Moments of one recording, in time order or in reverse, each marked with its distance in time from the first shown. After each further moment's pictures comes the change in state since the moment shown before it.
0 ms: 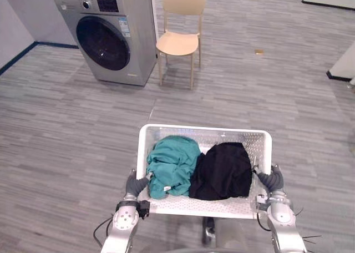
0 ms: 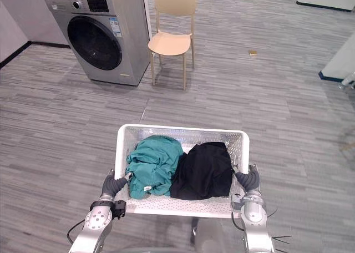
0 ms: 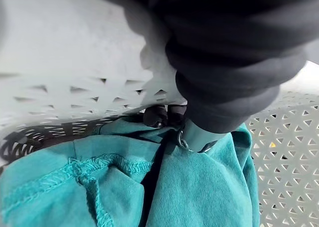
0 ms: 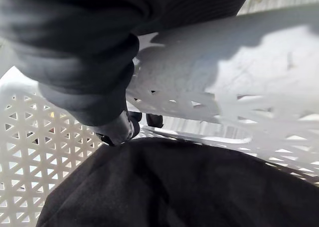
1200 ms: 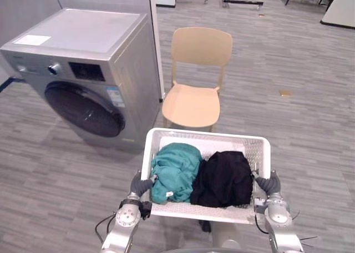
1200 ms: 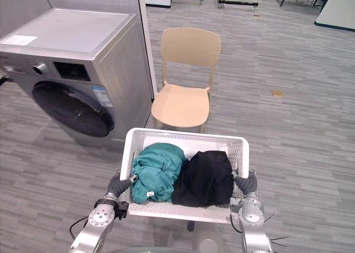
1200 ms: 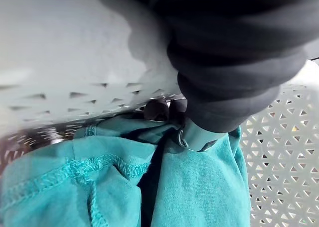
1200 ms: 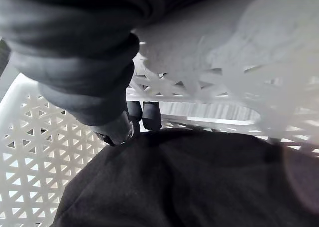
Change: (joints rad) left arm -0.009 0.046 -0.041 0.080 0.022 0.013 -0.023; right arm 0.001 0.032 0.007 0.102 0.002 0.011 0.004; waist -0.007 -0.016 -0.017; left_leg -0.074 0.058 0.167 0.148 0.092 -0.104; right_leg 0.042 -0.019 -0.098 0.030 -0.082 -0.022
